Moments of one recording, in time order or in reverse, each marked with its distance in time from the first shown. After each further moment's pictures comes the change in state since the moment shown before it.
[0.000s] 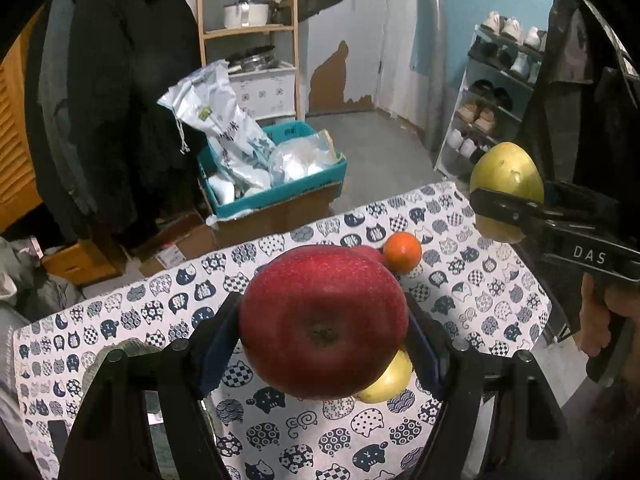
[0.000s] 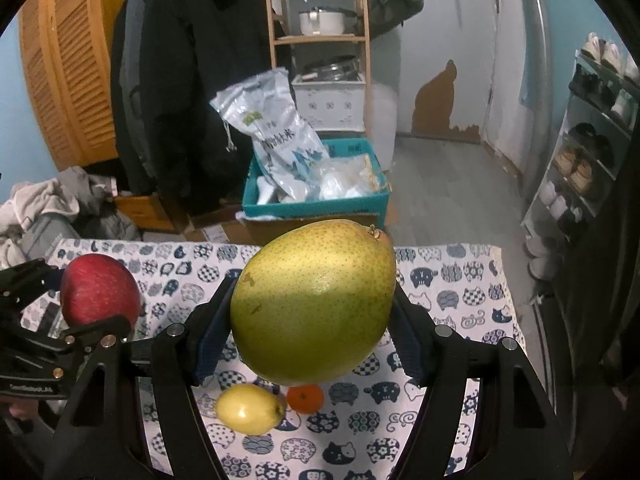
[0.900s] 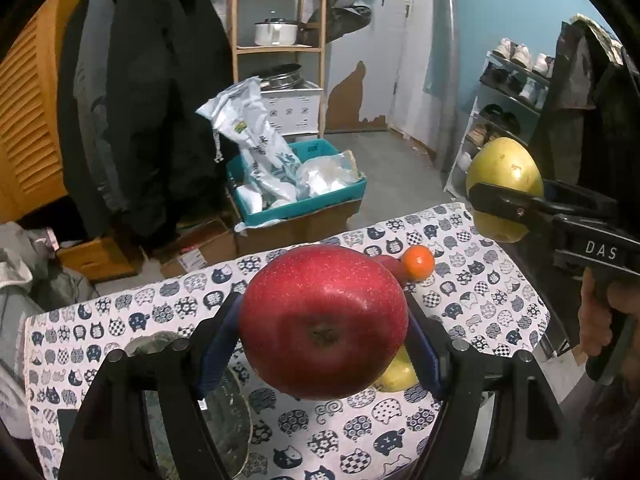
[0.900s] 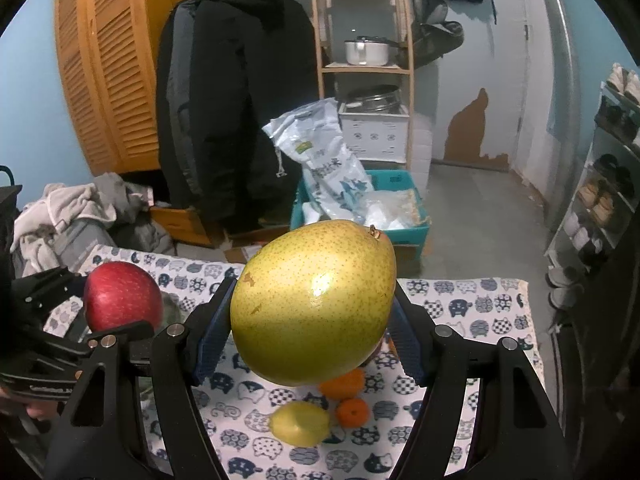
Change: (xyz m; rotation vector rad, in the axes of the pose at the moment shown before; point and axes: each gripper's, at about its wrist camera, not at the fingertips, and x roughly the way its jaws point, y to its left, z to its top) left arm -0.045 0.042 -0.017 -0.053 -0.062 0.029; right arm -0.017 0.058 0.017 -0.063 -0.052 0.100
